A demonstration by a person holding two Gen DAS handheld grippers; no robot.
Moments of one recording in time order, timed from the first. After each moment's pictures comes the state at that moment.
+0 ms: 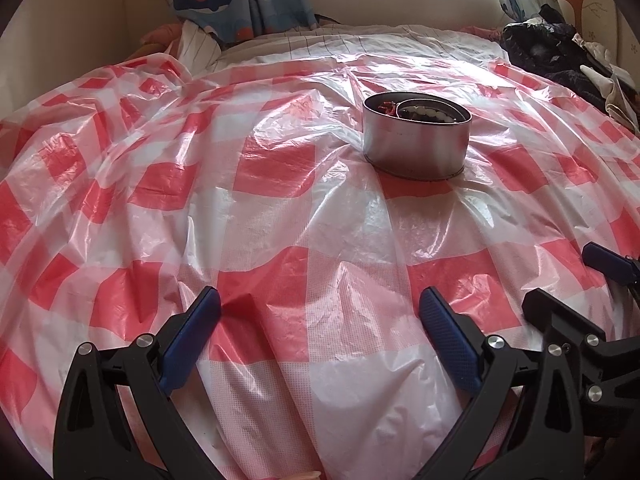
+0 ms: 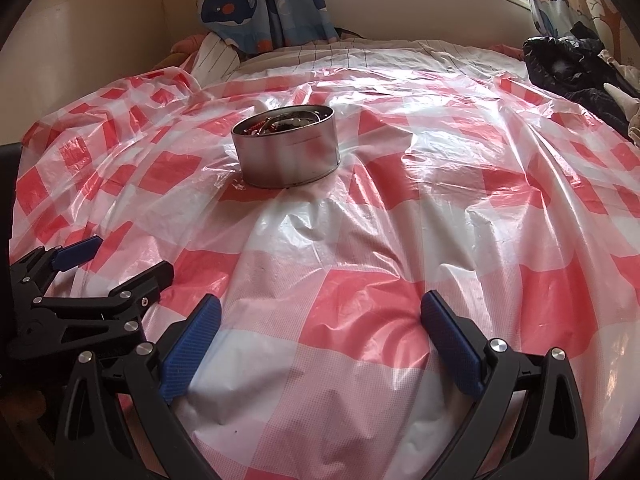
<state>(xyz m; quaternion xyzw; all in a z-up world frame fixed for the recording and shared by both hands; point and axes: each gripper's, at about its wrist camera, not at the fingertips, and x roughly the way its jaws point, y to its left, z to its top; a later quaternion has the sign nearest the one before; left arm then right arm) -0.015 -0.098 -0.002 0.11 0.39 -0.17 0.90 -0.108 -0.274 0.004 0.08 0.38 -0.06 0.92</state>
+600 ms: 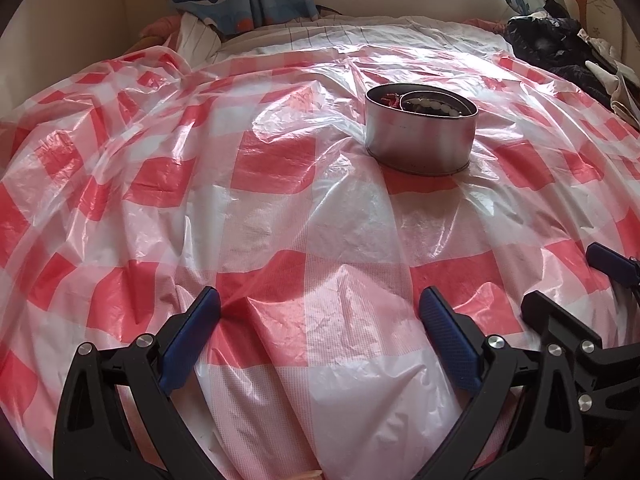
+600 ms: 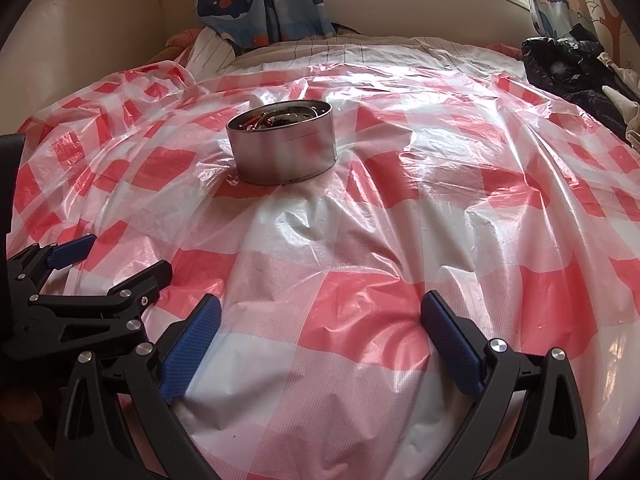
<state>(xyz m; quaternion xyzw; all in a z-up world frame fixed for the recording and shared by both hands) -0.007 -0.102 -0.004 0.12 0.40 -0.17 0.89 -0.102 -0.271 0.003 0.07 0.39 -0.07 0.91</state>
